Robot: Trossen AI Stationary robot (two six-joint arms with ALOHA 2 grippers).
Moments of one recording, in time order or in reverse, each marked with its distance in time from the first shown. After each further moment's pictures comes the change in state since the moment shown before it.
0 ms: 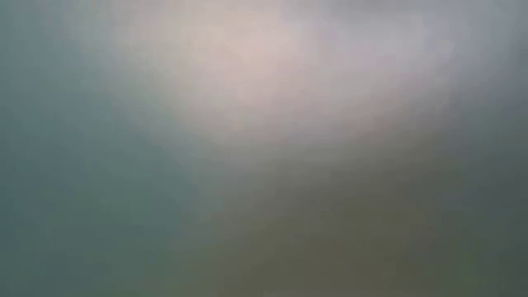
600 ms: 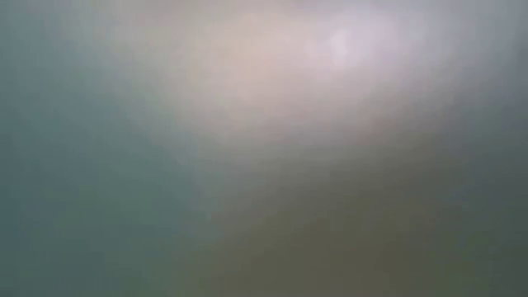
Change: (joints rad) left arm 0.055 0.236 0.238 -0.021 -0.306 0.884; right arm -0.017 0.000 0.000 0.160 0.137 0.119
